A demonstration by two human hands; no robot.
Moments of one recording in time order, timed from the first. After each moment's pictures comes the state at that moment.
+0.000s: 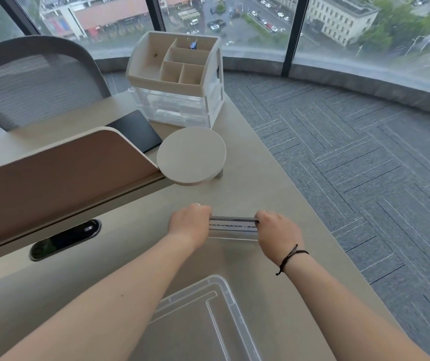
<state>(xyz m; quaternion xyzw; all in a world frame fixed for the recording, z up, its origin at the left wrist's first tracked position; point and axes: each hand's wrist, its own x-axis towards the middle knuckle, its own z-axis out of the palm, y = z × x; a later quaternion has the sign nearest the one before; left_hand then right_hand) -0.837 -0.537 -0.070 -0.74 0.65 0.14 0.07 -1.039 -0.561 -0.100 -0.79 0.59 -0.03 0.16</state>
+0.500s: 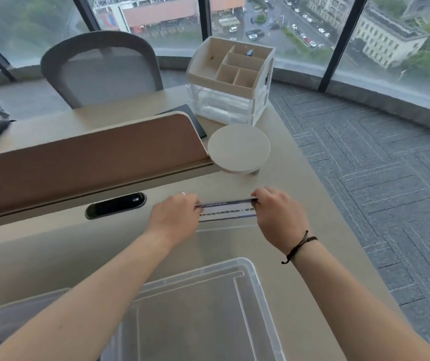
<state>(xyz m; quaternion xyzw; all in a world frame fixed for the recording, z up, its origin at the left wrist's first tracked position) -0.762 -0.436 0.005 -0.80 0.59 0.10 -0.07 -0.971 -0.519 -0.008 -0.86 0.47 -0.14 0.10</state>
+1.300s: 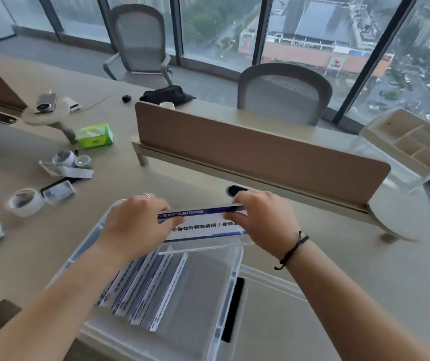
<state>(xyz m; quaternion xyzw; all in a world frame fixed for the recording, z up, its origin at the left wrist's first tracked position) -0.574 -0.051 0.122 -0.92 0.34 -0.02 -0.17 -0.692 -0.272 0.121 -0.98 0.12 -0.11 0.13</state>
